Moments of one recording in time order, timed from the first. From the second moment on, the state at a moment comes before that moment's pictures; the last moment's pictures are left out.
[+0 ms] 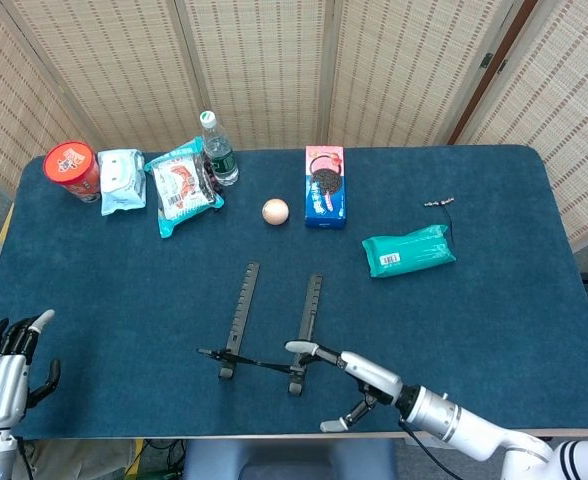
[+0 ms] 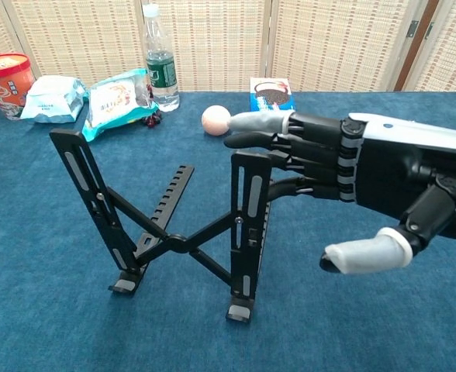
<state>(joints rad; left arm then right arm) -0.02 -1.26 -0.05 -1.64 1.49 1.57 0.11 0.67 -1.31 -0.16 -1.73 -1.84 1.18 1.06</state>
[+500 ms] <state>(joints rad) -0.02 -1.26 -0.05 -1.64 1.49 1.57 0.11 0.68 -1.40 -0.14 -1.64 -1.77 1.15 1.11</state>
